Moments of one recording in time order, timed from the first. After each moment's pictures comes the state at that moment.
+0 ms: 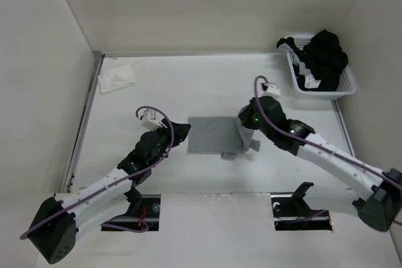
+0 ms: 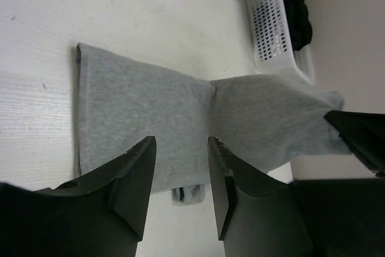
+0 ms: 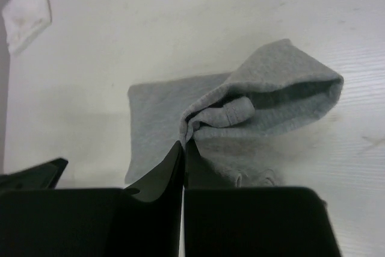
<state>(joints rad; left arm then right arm) -0.70 0.84 0.28 0.35 -0.25 -0.98 0.67 1.03 0.86 -0.34 0.33 0.76</state>
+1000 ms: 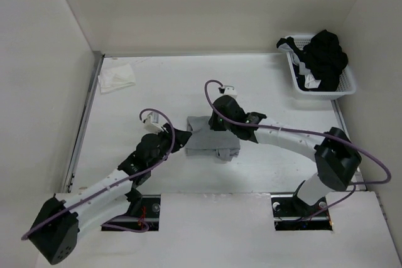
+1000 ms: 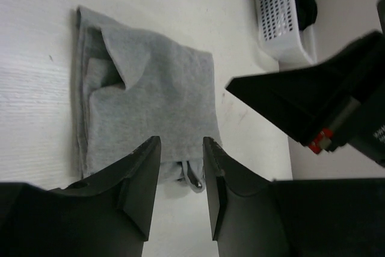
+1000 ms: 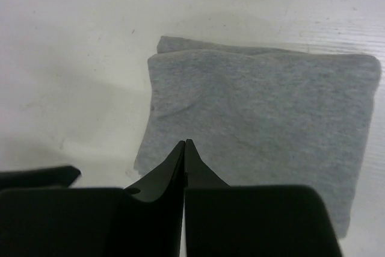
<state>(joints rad) -0.62 0.76 0.23 0.28 -0.12 -1.00 0.88 1.55 1.09 -0.22 0.30 0.73</state>
